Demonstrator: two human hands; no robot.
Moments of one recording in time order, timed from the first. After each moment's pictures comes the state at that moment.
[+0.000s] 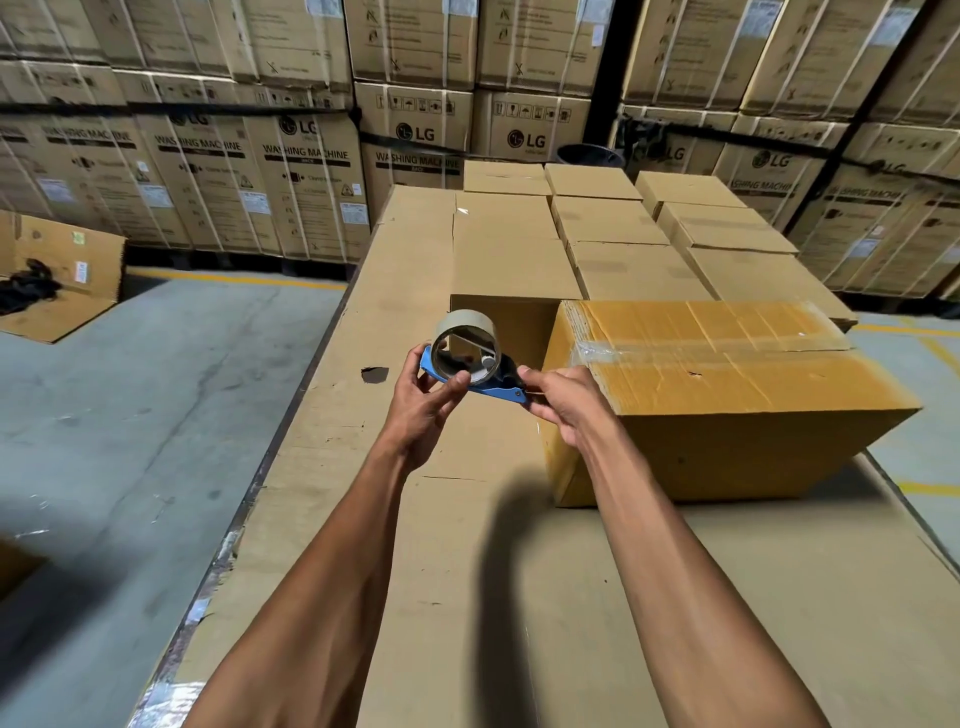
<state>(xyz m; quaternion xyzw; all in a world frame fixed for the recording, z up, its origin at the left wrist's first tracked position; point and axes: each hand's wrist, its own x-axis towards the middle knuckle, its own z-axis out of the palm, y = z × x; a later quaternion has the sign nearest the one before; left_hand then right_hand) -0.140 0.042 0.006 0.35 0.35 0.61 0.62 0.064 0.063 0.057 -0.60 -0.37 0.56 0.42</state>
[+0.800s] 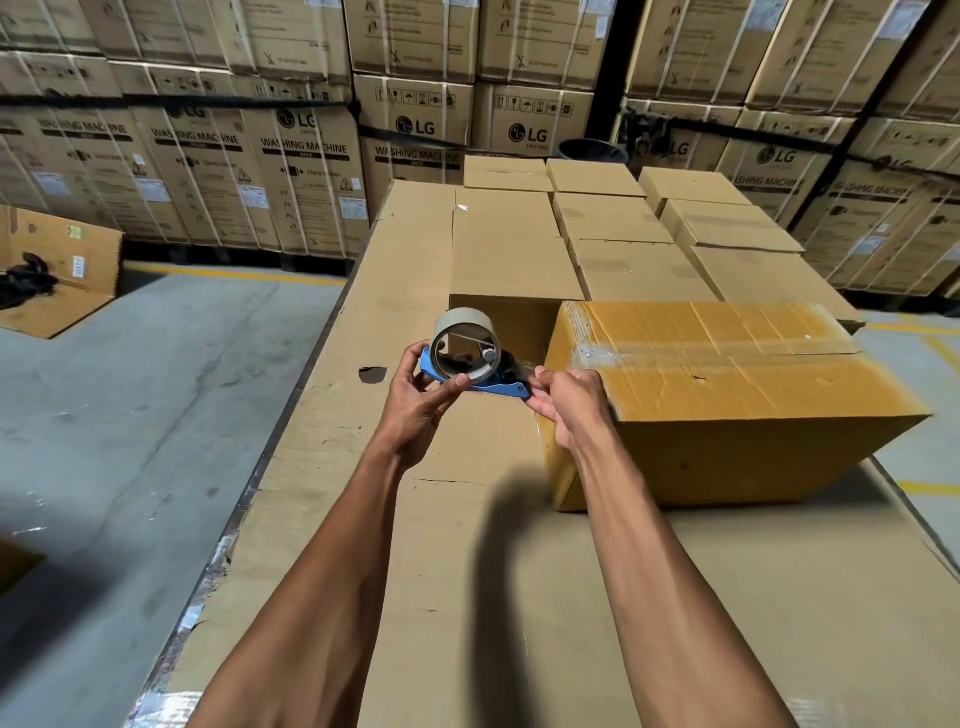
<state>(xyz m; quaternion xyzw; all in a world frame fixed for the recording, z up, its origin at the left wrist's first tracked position) -0.145 0.056 0.000 0.37 0.37 0.60 0.61 0.063 0.076 0.047 -0.63 -0.30 0.53 0.48</state>
